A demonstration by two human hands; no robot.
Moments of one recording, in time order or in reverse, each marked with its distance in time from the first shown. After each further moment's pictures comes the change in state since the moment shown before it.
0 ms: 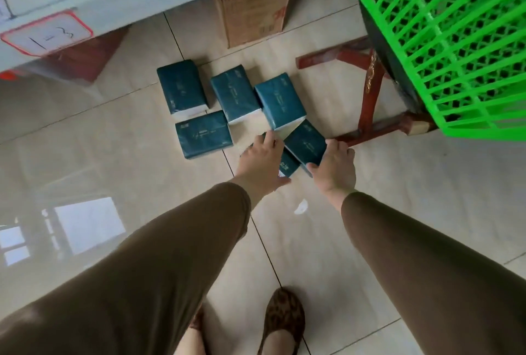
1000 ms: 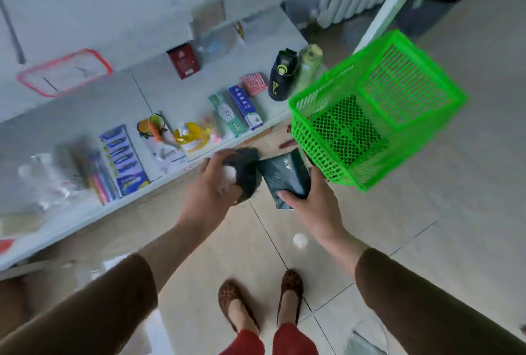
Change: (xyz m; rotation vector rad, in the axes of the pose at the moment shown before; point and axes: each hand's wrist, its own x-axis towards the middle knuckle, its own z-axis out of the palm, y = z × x) left_hand -0.312 -0.025 -0.477 -0.920 0.319 -0.043; right_hand -0.286 -0.178 -0.416 0.589 0.083 -0.124
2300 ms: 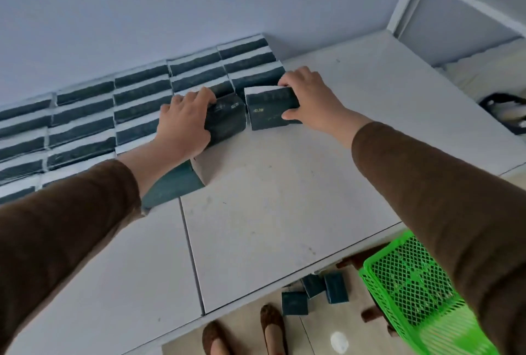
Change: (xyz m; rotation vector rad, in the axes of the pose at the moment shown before) left_hand 0.314 0.204 -0.392 0.951 0.305 0.105; right_hand 0.370 -0.495 -0.068 -0.476 -0.035 -0.792
